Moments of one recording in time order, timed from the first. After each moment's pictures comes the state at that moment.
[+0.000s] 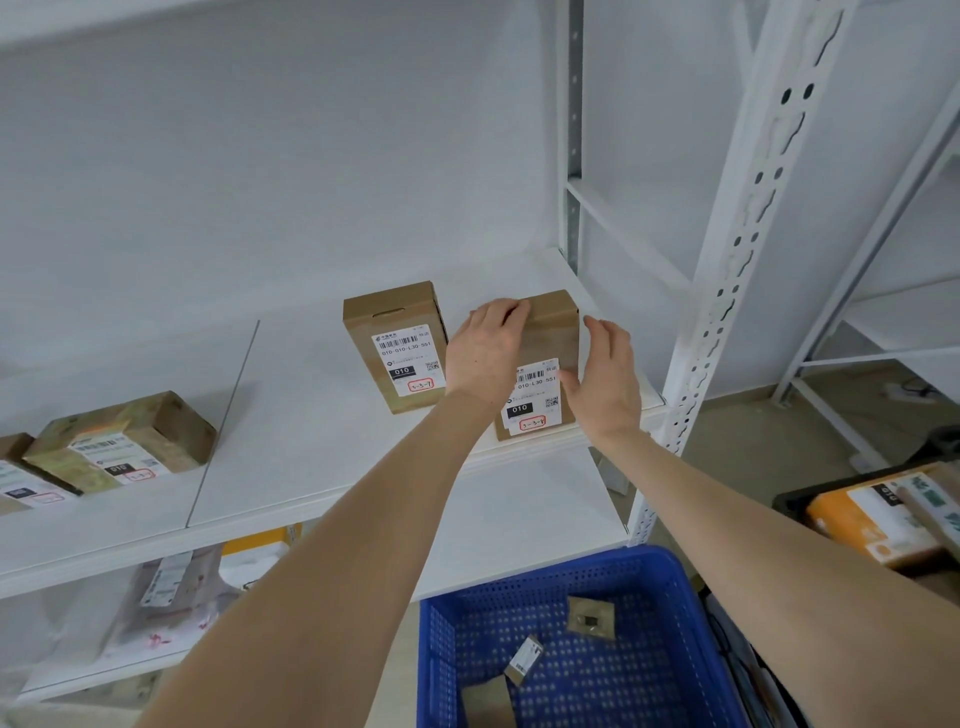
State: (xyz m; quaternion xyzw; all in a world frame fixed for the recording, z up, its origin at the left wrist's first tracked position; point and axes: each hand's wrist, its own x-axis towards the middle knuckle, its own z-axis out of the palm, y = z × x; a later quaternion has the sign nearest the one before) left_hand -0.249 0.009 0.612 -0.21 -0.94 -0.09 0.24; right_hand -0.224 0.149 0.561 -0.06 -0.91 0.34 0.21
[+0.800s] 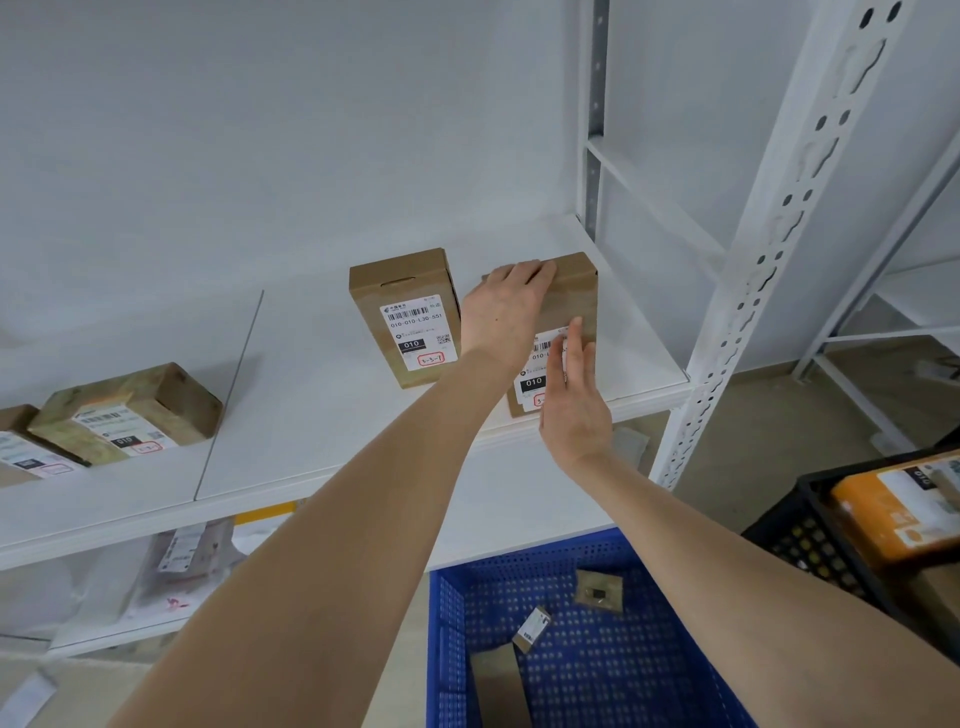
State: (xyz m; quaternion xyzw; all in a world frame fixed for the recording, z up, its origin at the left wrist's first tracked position) left_hand -0.255 0.014 0.626 -0.19 -0.96 -0.03 0.20; right_hand -0.210 0.098 0.511 0.00 -0.97 0.21 0.12
